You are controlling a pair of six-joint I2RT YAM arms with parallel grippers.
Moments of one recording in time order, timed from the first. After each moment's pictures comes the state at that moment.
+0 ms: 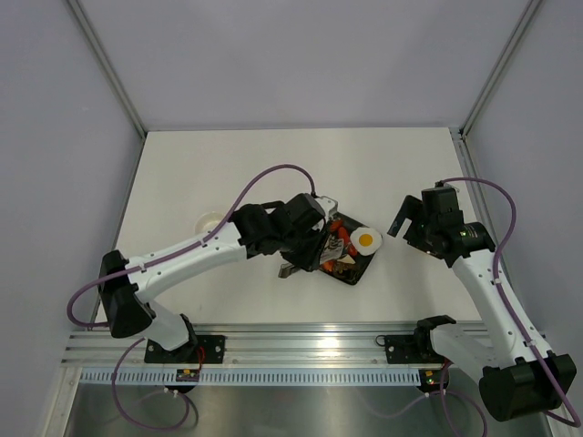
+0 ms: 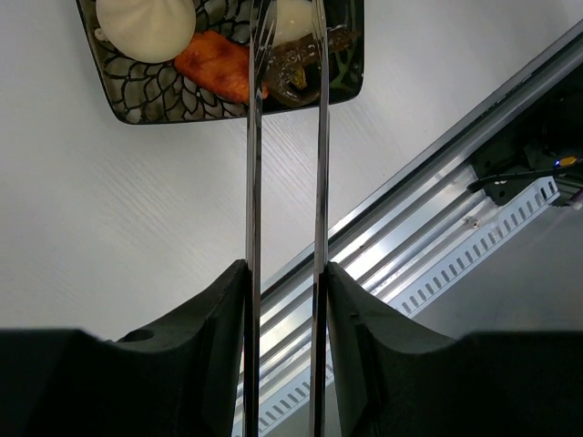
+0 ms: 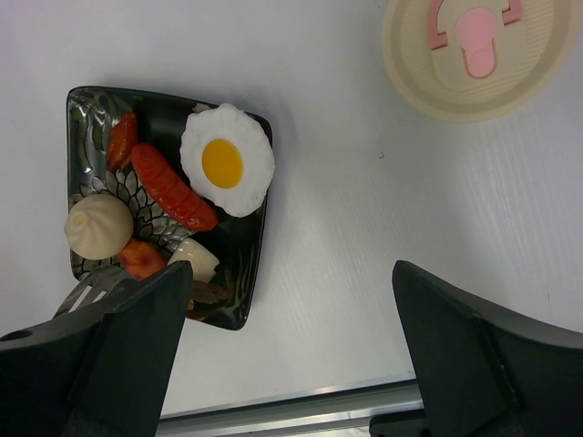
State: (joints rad) left arm -1.06 1.50 1.42 -0.89 0.00 -0.49; right arm 0.20 0.97 0.94 -0.87 0.14 0.61
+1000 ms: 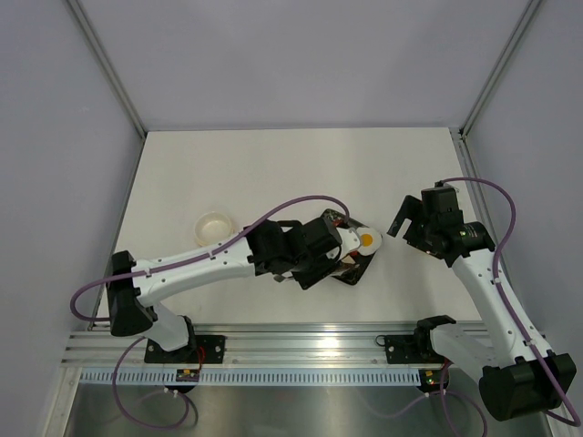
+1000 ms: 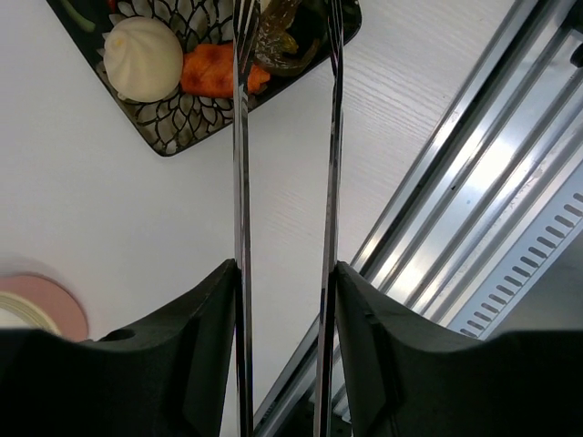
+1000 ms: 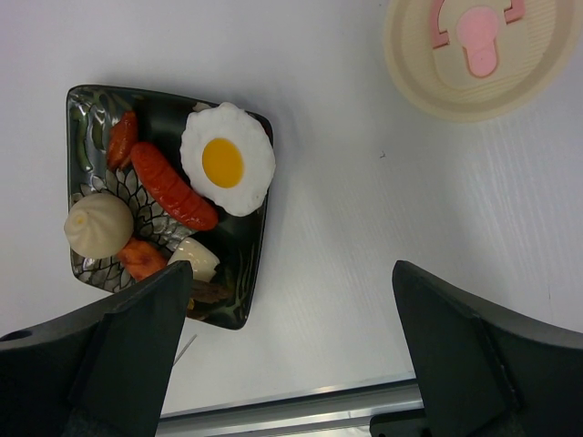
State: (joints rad) left arm -1.22 1.53 1.46 -0.96 -0.13 -0.08; right arm 0.20 0.97 0.94 -0.87 0.14 0.61
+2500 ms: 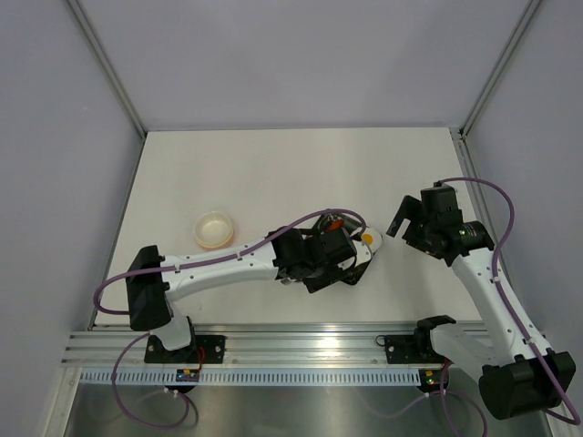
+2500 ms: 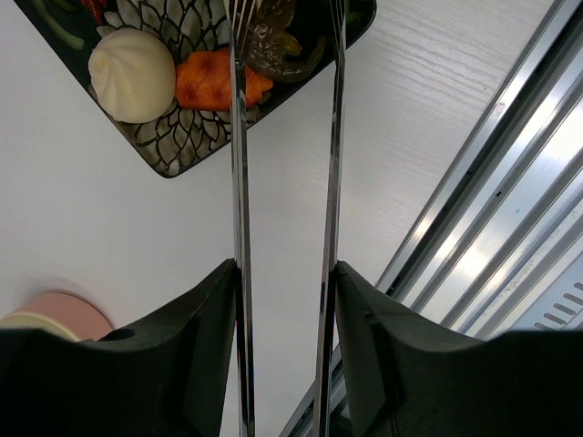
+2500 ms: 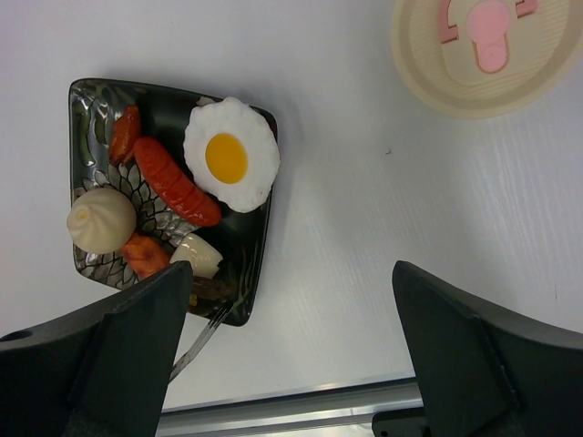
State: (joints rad) left arm -1.25 1.65 1.46 -0.93 -0.19 0.00; right arm 0.20 0.98 0.94 -0.87 0.12 0.61
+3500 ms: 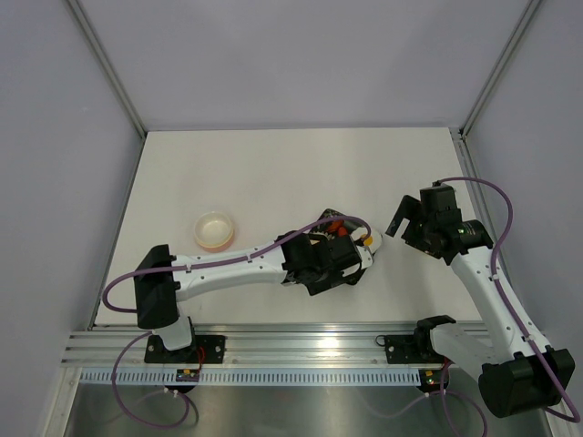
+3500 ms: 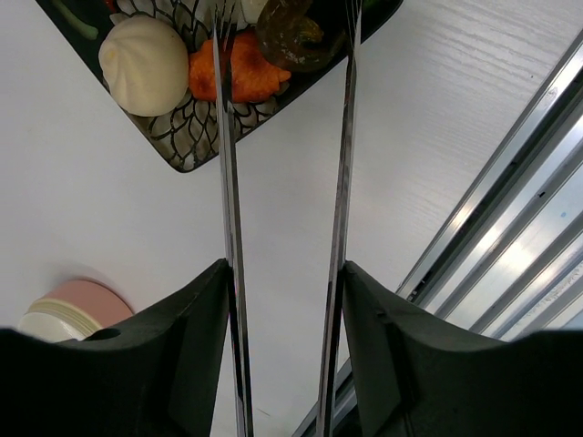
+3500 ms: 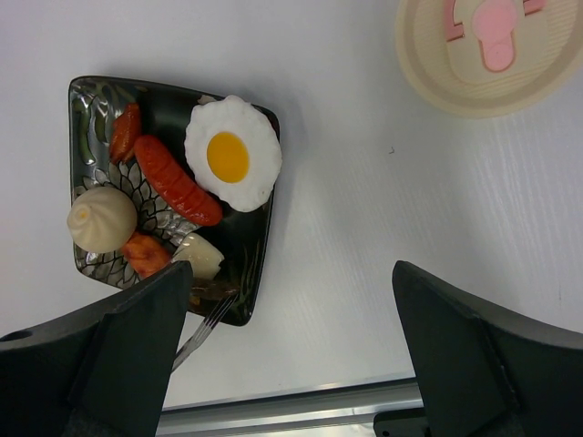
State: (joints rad) left arm -1.27 1.69 1.46 -0.94 -0.27 0.02; right arm 0.20 0.99 0.94 -0.86 0.11 0.61
